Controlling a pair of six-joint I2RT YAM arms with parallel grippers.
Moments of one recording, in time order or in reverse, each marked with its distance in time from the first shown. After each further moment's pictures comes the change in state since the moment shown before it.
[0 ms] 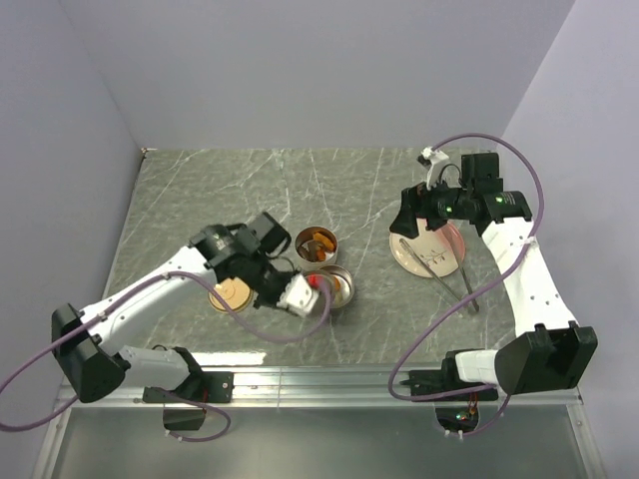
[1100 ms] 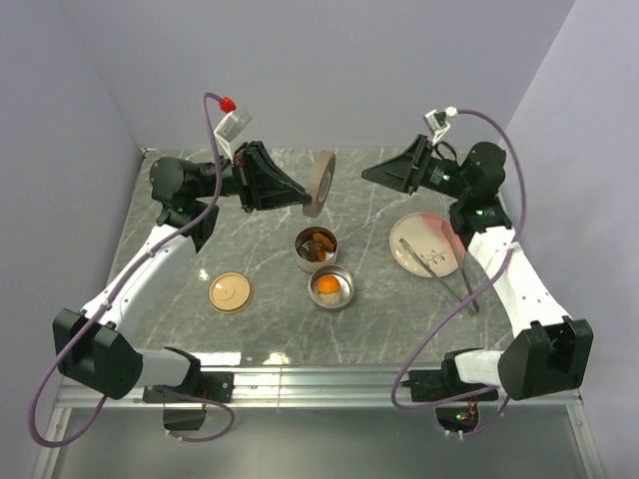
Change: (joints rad) left arm 0.443 0.031 0.053 1.915 0.549 -2.229; right arm 0.072 -0.018 -0.161 1.138 -0.387 1.205
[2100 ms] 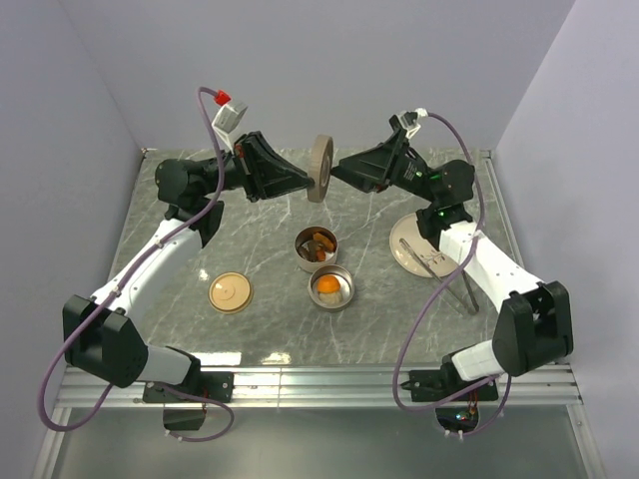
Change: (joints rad) left arm 0.002 0.062 0.000 0.153 -0.109 -0.087; right arm 0.184 0.141 -0.073 0.625 0.120 0.592
